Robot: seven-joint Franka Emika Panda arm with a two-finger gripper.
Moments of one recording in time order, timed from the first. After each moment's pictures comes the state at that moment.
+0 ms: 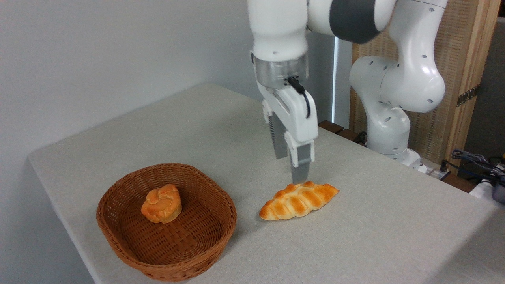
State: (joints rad) arm -0.04 -0.41 0.15 -2.29 0.00 1.84 1.27
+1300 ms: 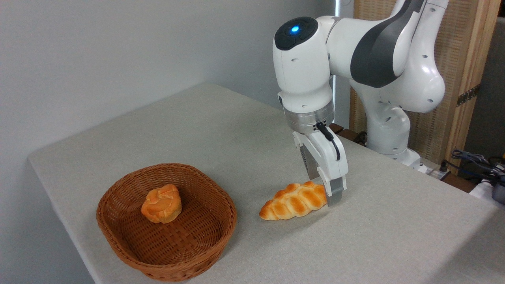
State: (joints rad) arm -0.04 -0.43 0.22 -2.50 0.08 1.89 1.28
